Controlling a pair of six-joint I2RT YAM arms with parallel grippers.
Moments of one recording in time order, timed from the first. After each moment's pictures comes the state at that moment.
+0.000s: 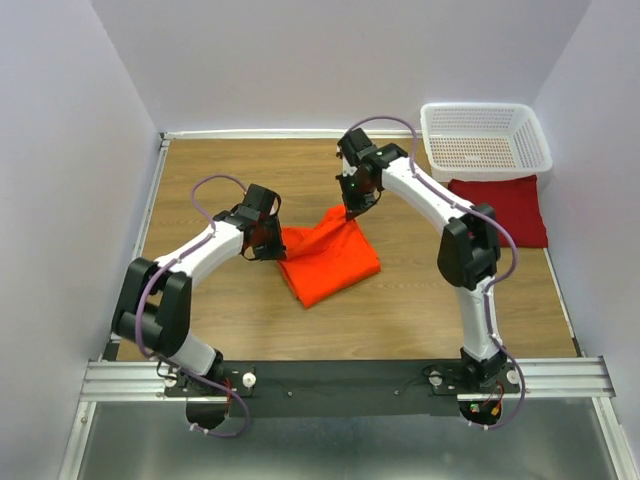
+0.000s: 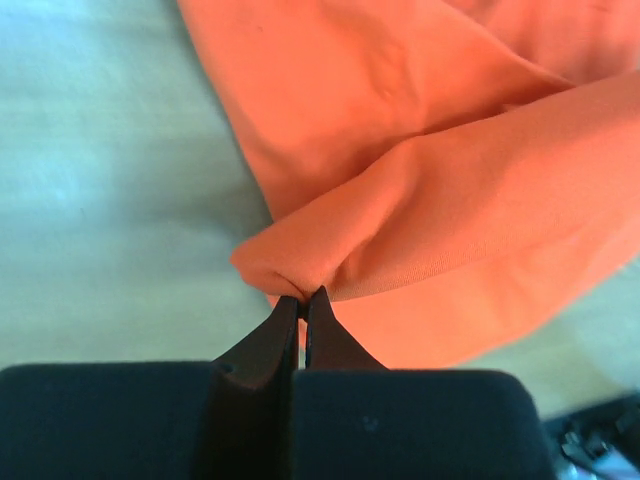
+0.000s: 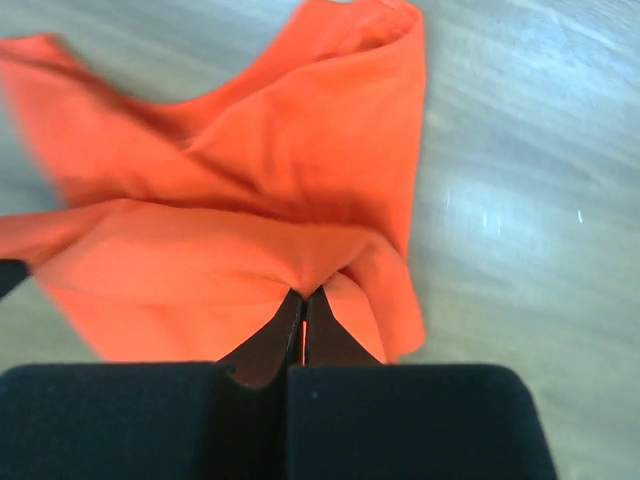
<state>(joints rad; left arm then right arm) -0.39 1.50 0.97 -0.53 0.12 -0.60 0.57 2.13 1.98 -1.01 -0.08 0.28</state>
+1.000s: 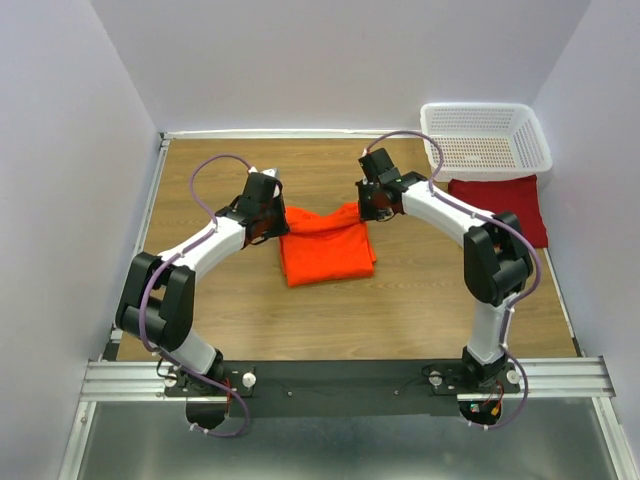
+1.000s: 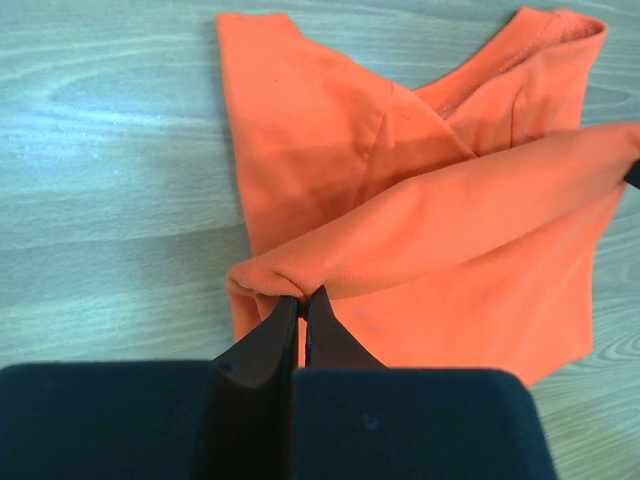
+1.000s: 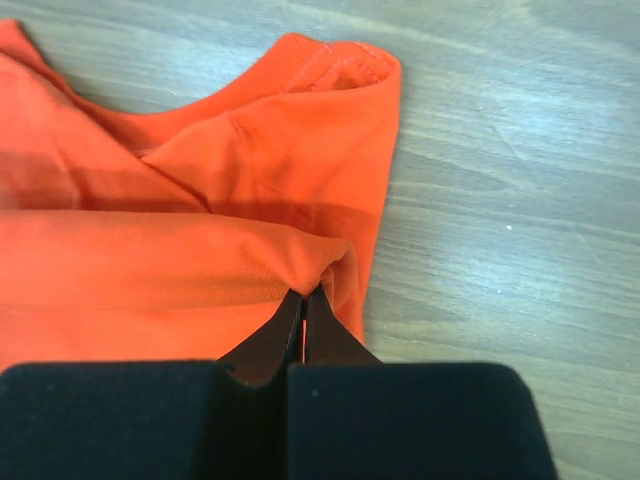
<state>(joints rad) -0.38 1.56 1.01 -0.27 0.05 -0.49 0.53 1.95 1.50 -0.55 0.05 0.37</state>
